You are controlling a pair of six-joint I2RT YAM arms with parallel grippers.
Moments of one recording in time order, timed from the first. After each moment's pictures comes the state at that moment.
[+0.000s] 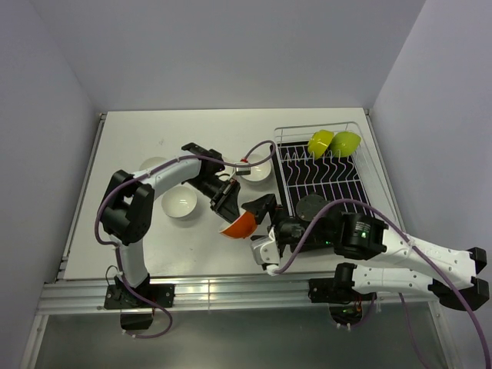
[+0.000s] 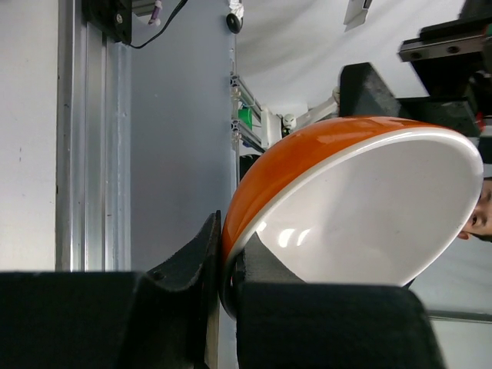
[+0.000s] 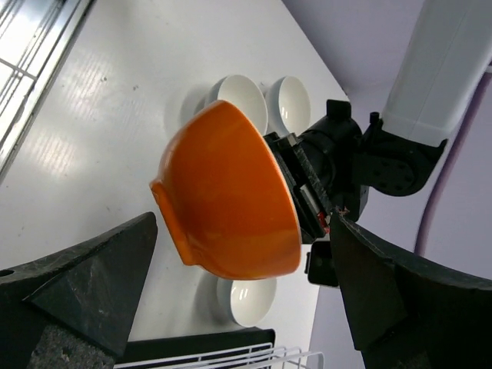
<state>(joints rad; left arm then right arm) -0.60 1.89 1.42 -1.33 1.43 0.48 1.21 0.83 0.99 -0.54 -0.18 -1.04</state>
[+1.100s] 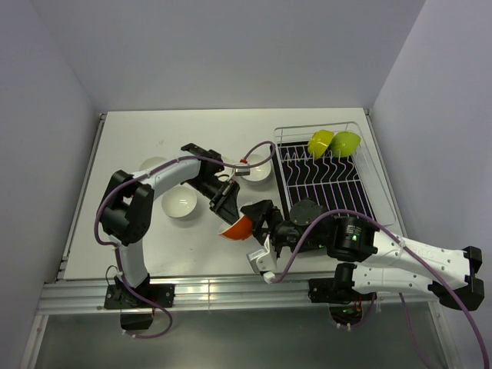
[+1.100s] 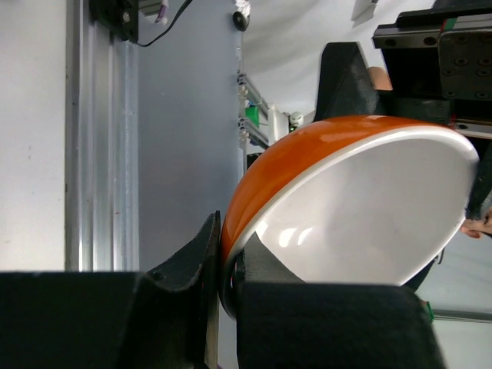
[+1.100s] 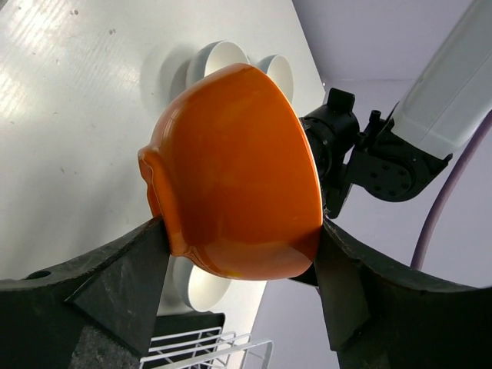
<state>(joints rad) -0.60 1.88 1.41 -1.33 1.43 0.51 1.22 0.84 0.88 -0.46 -0.10 -1.27</state>
